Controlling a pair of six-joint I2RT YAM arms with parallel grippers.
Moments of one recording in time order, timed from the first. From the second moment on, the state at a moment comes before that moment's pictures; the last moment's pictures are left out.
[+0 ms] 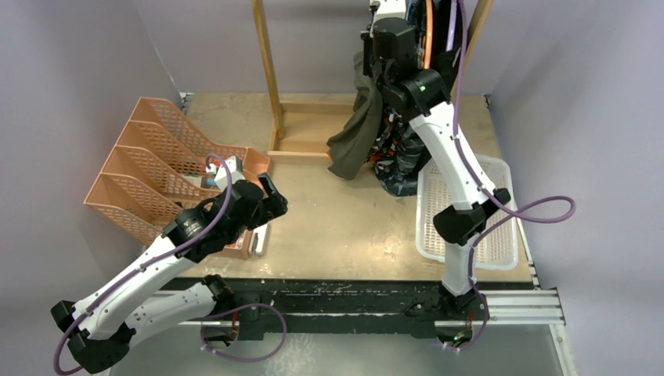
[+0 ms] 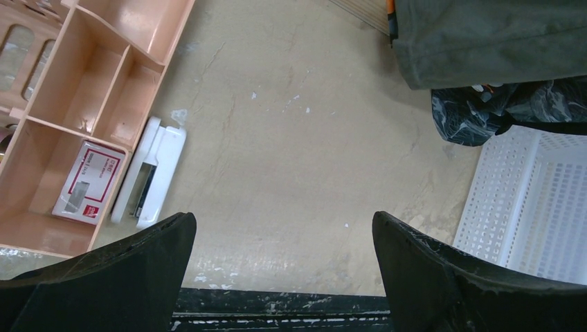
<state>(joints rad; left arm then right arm) -0.81 0.83 0.97 -0.91 -0.48 -1.05 0.58 1.96 2.48 -0.76 0.54 0.09</state>
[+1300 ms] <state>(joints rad) -0.81 0.74 1.03 -0.94 -0.54 -1.11 0.58 1.16 1.59 -0.46 -0.21 0.34</state>
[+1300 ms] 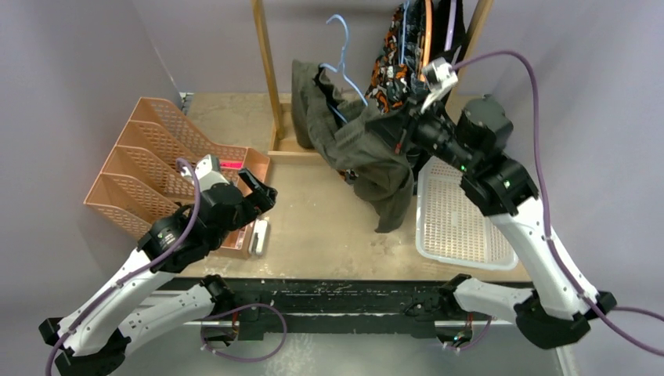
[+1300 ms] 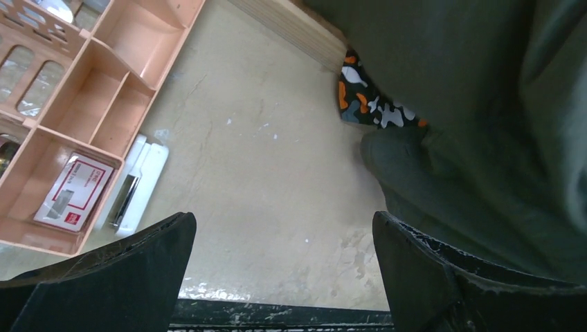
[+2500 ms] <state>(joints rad) -0.81 1.28 1.11 -0.26 -0.16 -1.12 0.73 0.92 0.82 -0.26 -0.23 0.55</state>
